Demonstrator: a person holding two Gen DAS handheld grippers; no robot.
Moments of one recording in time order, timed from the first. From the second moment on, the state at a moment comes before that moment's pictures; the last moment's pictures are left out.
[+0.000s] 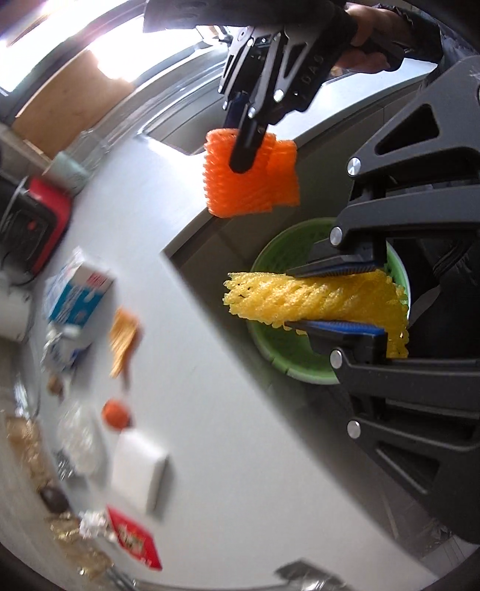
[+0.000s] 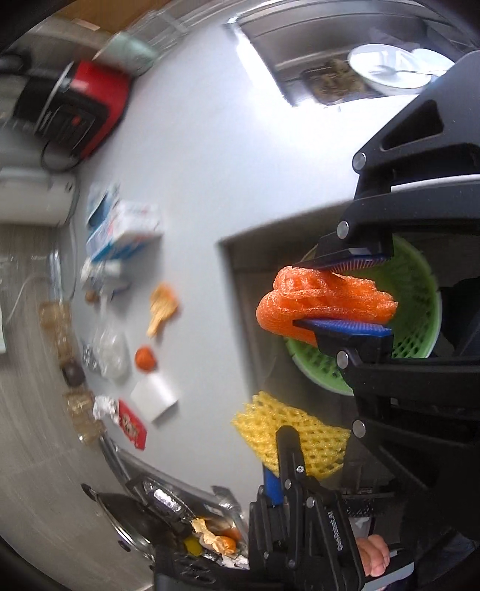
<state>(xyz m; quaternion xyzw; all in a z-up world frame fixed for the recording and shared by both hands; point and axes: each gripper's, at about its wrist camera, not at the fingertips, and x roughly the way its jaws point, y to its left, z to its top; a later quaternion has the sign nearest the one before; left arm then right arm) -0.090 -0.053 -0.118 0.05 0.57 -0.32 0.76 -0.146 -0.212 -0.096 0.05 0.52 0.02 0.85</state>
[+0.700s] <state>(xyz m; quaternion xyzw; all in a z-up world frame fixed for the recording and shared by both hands) -0.116 -0.038 -0.081 0.03 0.52 -0.16 0.84 -0.187 -0.223 -0.093 0.02 0.51 0.13 0.85</state>
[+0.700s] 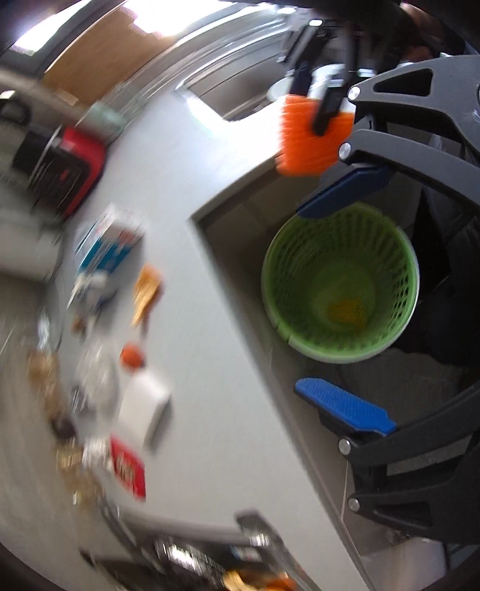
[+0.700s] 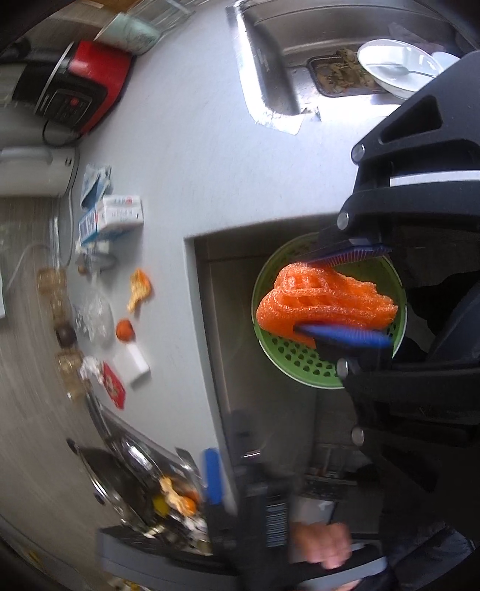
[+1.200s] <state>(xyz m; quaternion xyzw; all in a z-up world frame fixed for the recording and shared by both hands) -0.098 0.022 -0.057 -0.02 0.50 -0.06 0.86 -0.157 -0.222 -0.063 0.03 0.45 0.12 0.89</state>
